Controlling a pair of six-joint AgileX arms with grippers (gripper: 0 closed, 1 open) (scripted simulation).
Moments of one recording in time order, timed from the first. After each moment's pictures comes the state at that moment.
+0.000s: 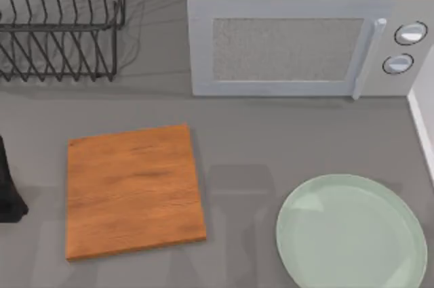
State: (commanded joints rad) left arm 0.00 0.00 0.00 0.00 0.00 0.00; right arm -0.26 1.30 0.96 -0.66 0.00 -0.24
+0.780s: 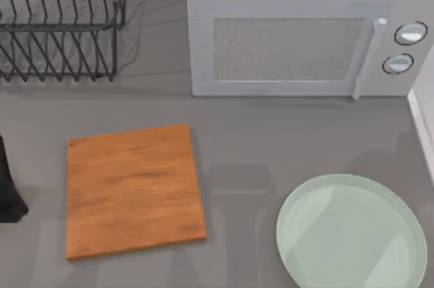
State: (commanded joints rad) left arm 0.00 0.00 0.00 0.00 0.00 0.00; right arm -0.39 2.03 1.47 -1.01 0.00 -0.37
